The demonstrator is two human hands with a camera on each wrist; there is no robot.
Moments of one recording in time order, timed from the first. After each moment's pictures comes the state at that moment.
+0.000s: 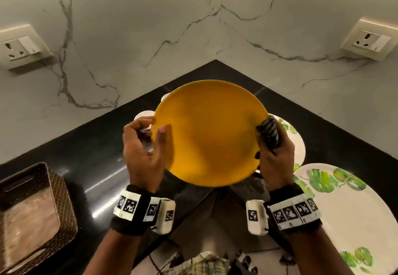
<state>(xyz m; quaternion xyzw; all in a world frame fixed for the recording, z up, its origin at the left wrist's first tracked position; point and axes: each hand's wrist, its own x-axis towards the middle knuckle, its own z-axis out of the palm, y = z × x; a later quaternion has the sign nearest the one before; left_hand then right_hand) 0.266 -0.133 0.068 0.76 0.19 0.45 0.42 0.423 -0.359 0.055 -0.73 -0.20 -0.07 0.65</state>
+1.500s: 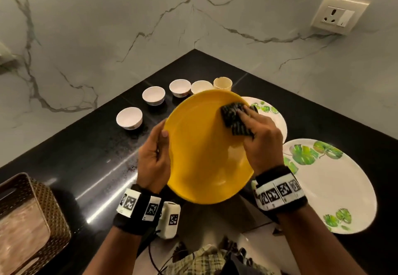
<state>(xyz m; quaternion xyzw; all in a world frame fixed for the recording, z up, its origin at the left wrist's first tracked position) 0.270 -0.171 0.057 0.78 0.12 0.33 0.52 0.405 -0.382 0.062 -0.88 -0.26 -0.18 0.36</state>
